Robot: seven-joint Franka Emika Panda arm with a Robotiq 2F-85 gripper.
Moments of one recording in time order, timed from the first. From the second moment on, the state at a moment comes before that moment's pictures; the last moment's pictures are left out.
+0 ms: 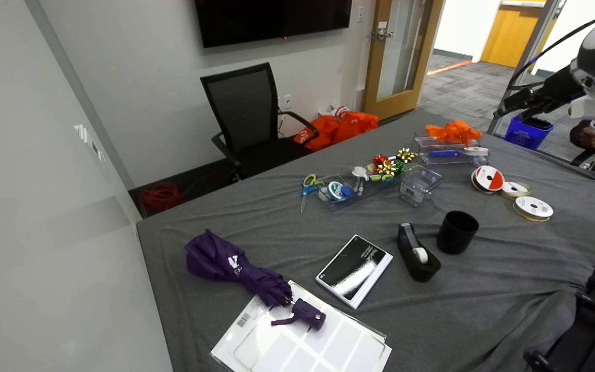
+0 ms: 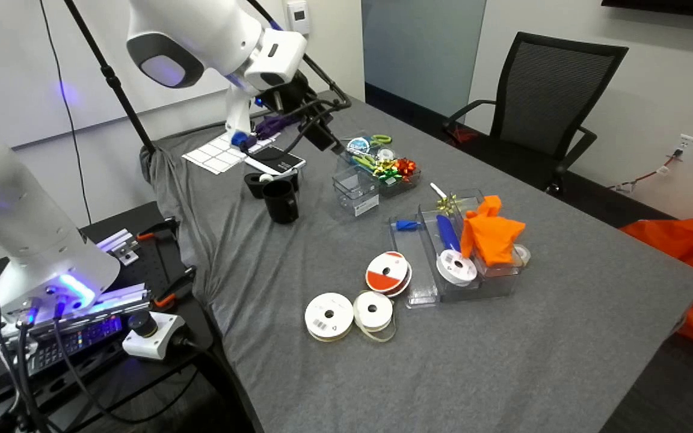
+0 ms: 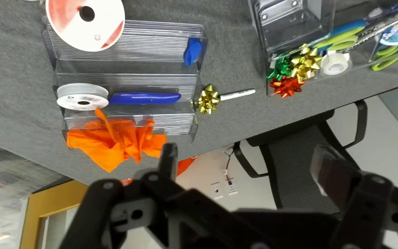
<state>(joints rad) 0.34 -0.15 -0.75 -2.47 0.52 2.97 -0.54</state>
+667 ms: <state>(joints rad) 0.30 0.37 -0.76 -2.19 0.78 2.94 -0.55</state>
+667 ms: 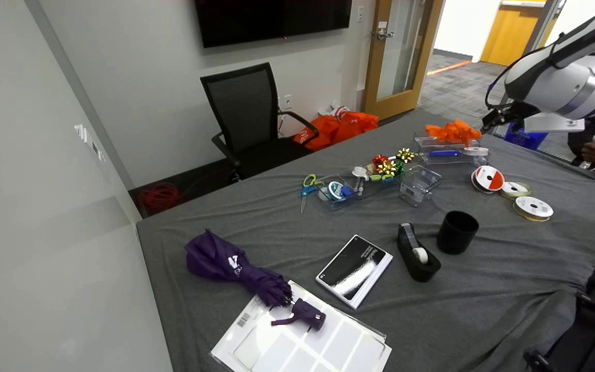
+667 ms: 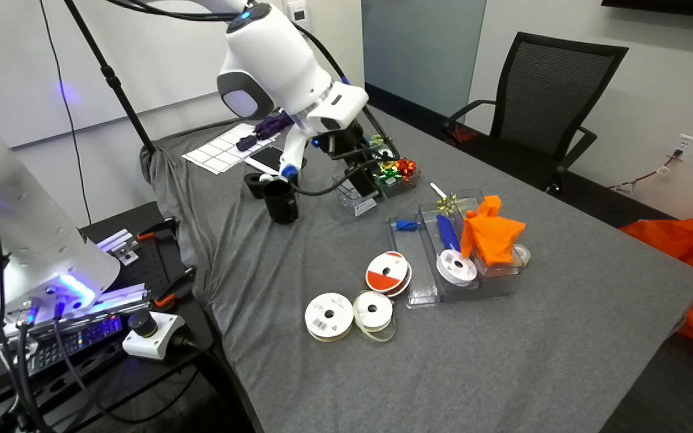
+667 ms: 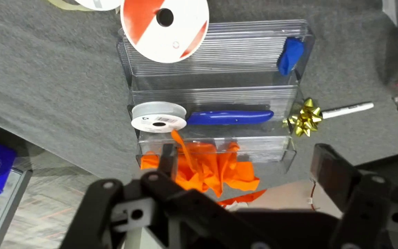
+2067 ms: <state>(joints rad) -0.42 0.51 -0.13 -1.83 0.99 2.85 -1.28</state>
